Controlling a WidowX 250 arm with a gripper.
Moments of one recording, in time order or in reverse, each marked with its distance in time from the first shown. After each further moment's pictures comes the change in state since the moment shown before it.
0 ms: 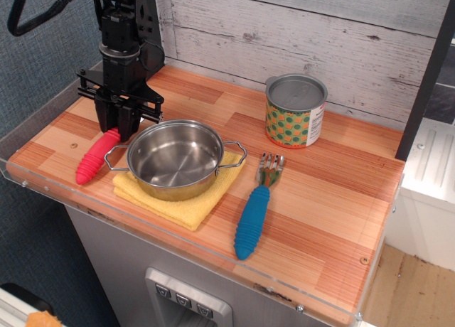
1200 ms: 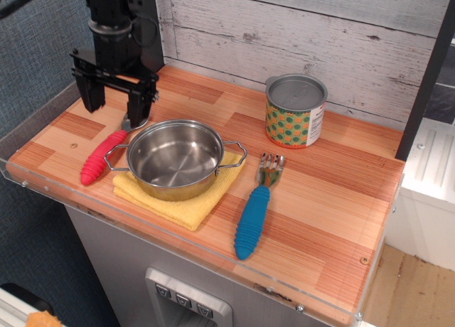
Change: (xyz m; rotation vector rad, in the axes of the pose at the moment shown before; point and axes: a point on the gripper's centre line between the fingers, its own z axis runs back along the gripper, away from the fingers) arm -0.002 0.004 0.033 -0.039 -0.059 -0.016
